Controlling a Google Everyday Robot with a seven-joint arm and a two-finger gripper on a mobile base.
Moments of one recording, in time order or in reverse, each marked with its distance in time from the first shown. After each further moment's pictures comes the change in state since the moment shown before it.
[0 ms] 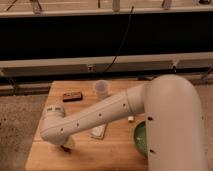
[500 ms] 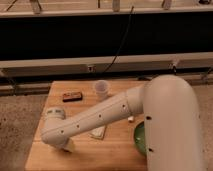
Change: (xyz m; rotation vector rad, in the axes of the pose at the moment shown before) arm -0.009 0.005 0.007 -0.007 -0.019 -0.008
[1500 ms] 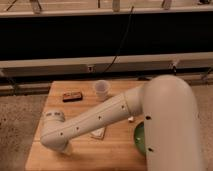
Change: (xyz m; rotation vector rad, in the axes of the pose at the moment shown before) arm -0.013 0.000 0.001 0.000 -0.021 -0.001
